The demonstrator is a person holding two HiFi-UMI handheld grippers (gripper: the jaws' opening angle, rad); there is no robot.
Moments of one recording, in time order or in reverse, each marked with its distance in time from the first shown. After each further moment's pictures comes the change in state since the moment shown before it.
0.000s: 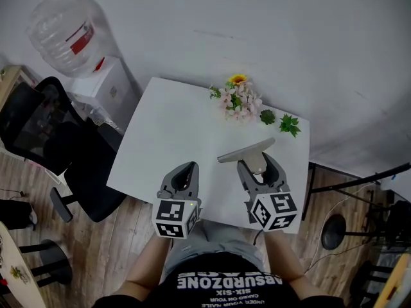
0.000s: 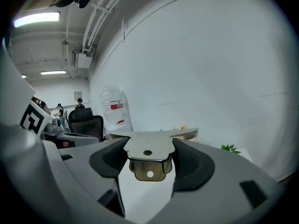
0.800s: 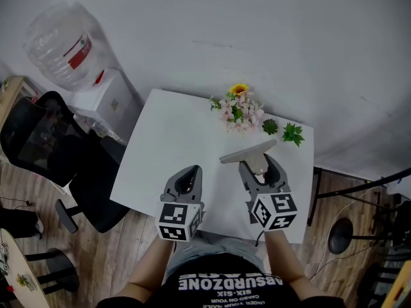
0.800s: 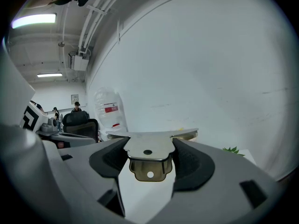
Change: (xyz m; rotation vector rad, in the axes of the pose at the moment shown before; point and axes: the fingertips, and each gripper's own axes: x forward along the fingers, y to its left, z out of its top) left arm 0.035 0.006 0.016 0.029 0.010 -0.013; right arm 0.035 -0.025 0.011 0.029 -0.026 -0.024
